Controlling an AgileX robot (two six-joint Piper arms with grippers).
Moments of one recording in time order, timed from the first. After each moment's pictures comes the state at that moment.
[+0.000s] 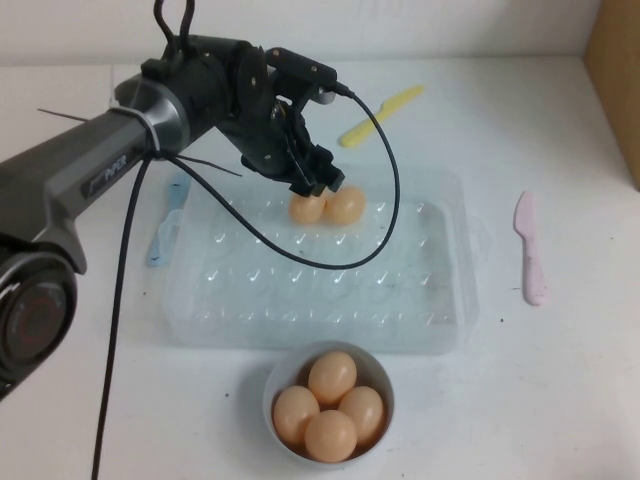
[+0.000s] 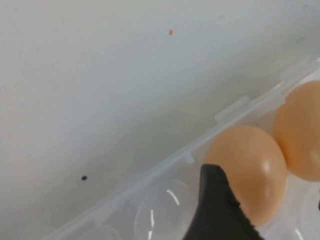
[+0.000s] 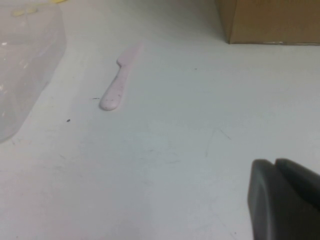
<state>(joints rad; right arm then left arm) 0.01 -0.01 0.03 0.07 0.37 -0.02 -0.47 2.19 -1.92 -0.07 0.82 0.21</state>
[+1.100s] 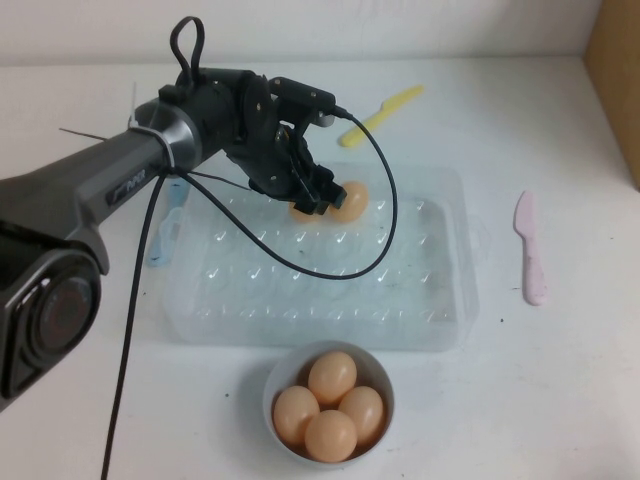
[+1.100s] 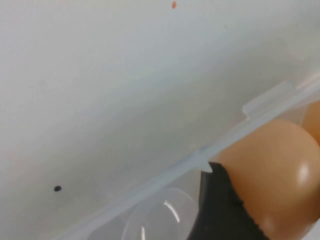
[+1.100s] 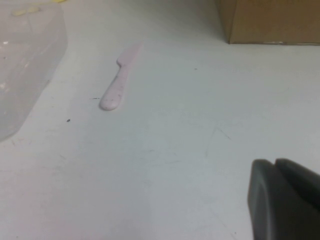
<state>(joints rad) 0.01 -0.01 0.03 0.07 0.37 -0.02 -0.46 2.27 -1.93 -0.12 0.78 0.21</state>
